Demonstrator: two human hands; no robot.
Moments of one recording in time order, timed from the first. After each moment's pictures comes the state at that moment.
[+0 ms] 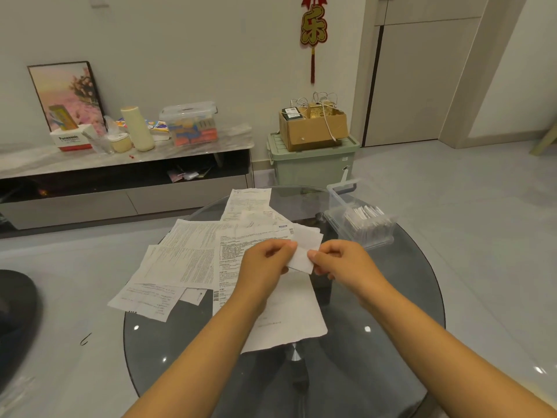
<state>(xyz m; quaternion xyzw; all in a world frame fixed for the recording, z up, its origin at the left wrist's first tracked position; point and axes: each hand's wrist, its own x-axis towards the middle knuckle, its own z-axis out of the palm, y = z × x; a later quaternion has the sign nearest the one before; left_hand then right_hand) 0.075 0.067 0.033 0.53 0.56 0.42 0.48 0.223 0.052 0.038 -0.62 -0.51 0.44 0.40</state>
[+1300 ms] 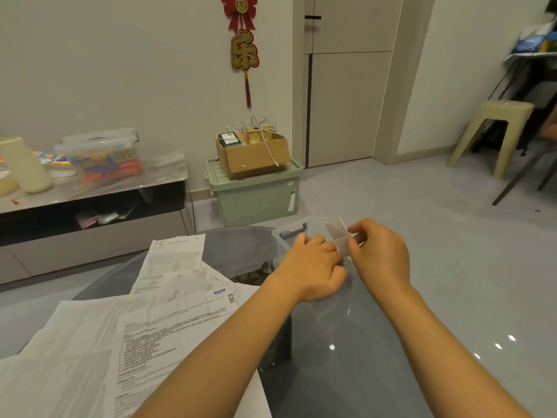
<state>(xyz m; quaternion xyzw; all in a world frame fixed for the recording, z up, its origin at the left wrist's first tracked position) 0.235 0.213 0.026 0.96 0.27 0.11 0.05 0.350 0.151 0.042 -0.78 -0.49 -0.04 0.38</state>
